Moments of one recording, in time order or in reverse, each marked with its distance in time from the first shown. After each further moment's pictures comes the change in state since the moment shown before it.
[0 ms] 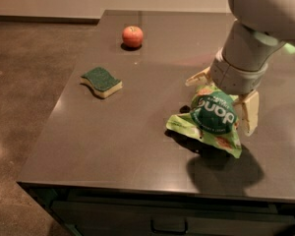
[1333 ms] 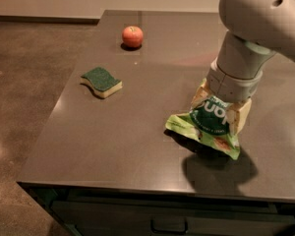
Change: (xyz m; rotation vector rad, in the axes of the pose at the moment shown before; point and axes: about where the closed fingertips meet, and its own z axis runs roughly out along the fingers) arm -0.009 0.008 0.014 -0.049 -0.005 -0.057
